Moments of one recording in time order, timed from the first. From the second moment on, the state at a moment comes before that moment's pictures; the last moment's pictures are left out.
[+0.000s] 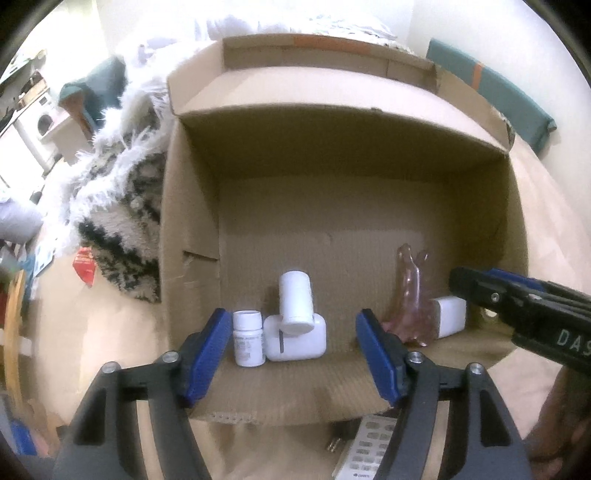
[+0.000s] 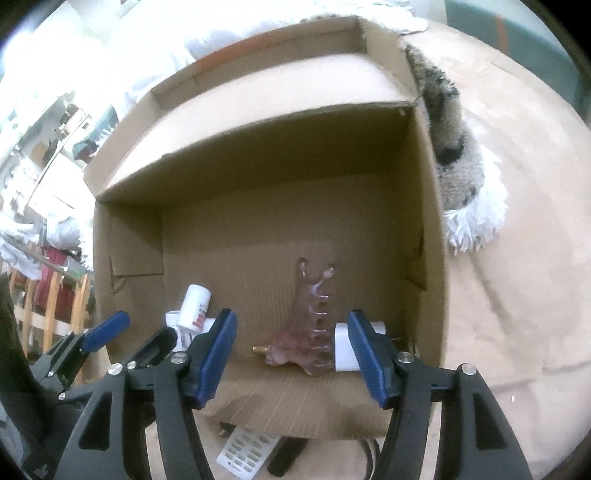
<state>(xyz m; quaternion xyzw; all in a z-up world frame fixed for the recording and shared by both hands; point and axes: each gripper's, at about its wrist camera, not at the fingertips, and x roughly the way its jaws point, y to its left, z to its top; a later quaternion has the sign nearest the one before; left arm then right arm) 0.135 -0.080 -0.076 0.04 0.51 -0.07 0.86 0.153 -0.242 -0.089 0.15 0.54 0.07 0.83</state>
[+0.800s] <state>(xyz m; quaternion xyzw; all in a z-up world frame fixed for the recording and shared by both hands) 0.059 -0.031 -0.067 -0.02 0.54 -0.04 0.84 0.052 -0.251 -0.075 0.18 0.53 0.08 0.82</state>
